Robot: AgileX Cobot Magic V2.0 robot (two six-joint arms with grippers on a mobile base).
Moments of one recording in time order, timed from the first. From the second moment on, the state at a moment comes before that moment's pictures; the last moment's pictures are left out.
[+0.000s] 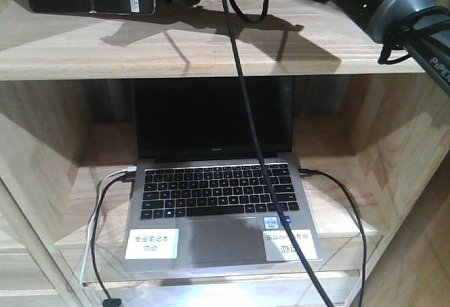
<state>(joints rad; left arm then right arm) 0.05 -0.01 0.03 -0.03 0.18 0.15 0.46 2.03 -2.15 1.11 0.89 -0.93</state>
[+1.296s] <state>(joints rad) 0.05 -0.01 0.03 -0.03 0.18 0.15 0.45 2.03 -2.15 0.97 0.85 -0.86</state>
